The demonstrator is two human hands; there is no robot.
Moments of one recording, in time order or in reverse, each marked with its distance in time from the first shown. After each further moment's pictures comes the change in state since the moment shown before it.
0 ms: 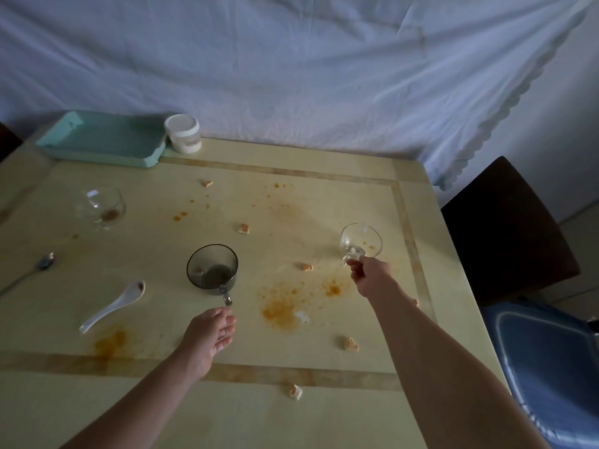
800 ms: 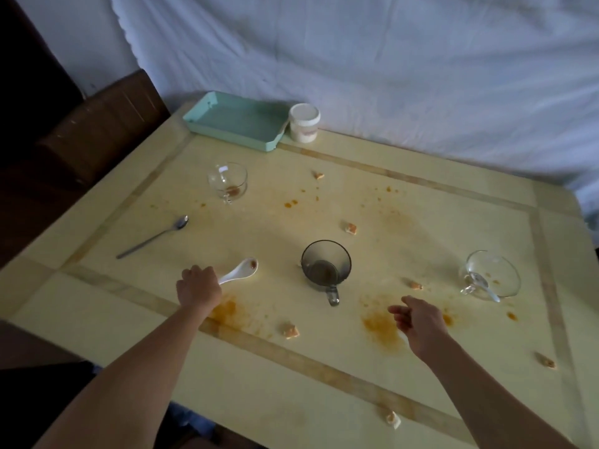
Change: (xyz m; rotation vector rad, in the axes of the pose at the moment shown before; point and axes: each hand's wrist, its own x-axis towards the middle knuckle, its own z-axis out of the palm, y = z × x) left_hand 0.094 0.011 -0.209 1.327 0.619 0.127; right_hand -0.048 0.102 0.079 -0.298 -0.179 -0.025
